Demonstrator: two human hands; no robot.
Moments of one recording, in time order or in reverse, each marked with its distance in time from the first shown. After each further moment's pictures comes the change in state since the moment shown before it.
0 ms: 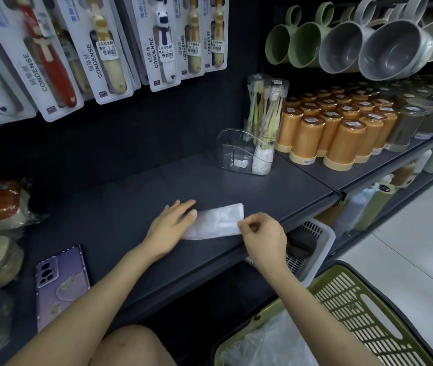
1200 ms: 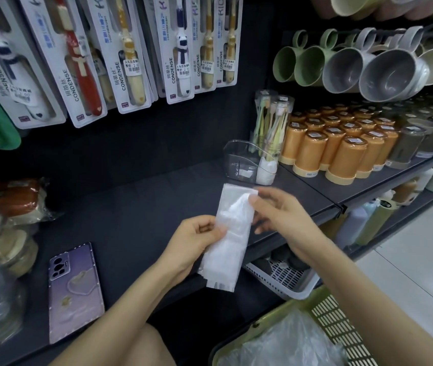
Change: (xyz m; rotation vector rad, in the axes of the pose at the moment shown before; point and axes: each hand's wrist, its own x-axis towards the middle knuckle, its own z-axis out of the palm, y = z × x) left_hand -0.048 0.063 0.011 -0.877 -0.026 -0.059; right_hand 0.016 -0.048 -0.073 0.542 -0.489 0.004
